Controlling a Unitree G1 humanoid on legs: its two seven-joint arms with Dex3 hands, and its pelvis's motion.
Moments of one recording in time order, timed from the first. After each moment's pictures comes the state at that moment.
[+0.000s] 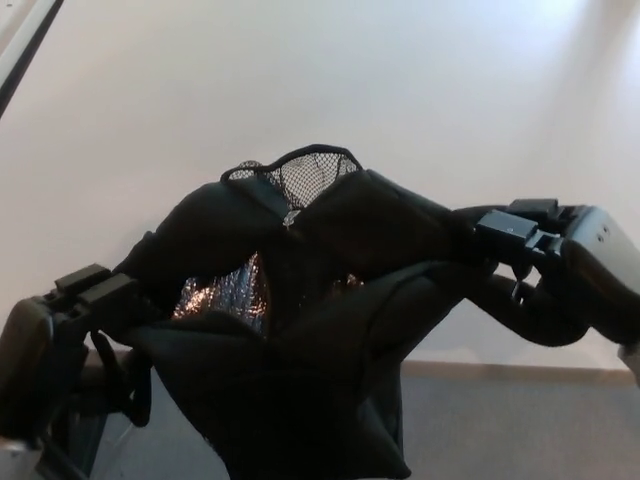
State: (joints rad) left_arm -0.36 0.62 -0.28 1.04 0.84 -1.22 1.03; right_arm -0.60 -0.59 0.41 0.88 -0.86 -1.05 -0.75
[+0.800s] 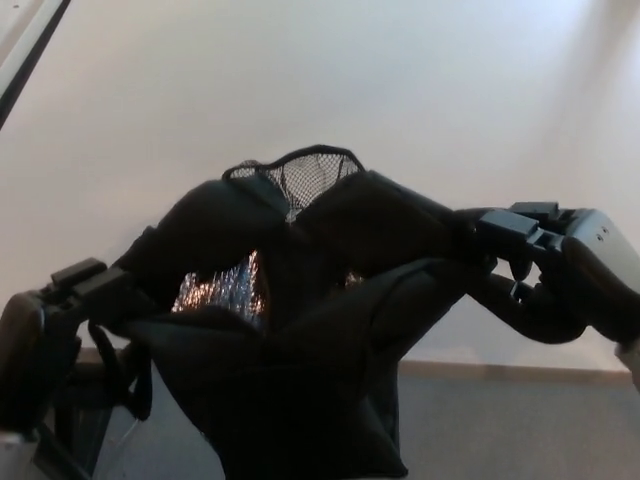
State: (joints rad) left_arm -0.42 0.60 -0.20 1.02 0.81 -1.26 0.94; right_arm -0.66 -0.57 0.35 0.93 -0.86 -1.06 -0.68
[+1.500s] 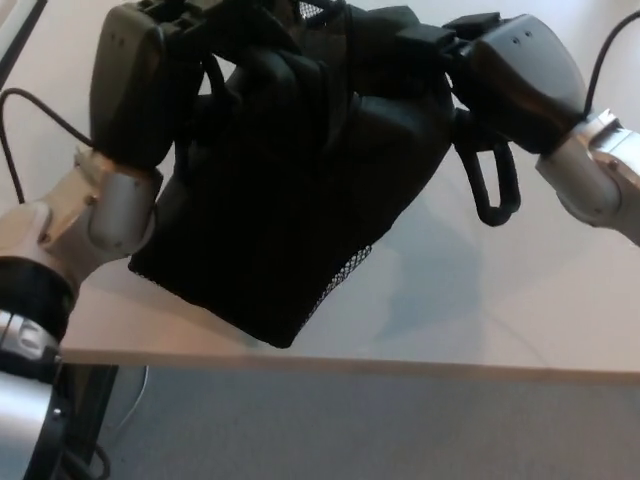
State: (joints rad) left_arm -0.97 0.42 -0.23 1.04 0.80 -0.96 0.85; right_arm -1.15 -0.40 0.47 1.20 -0.86 -0.76 -0.56
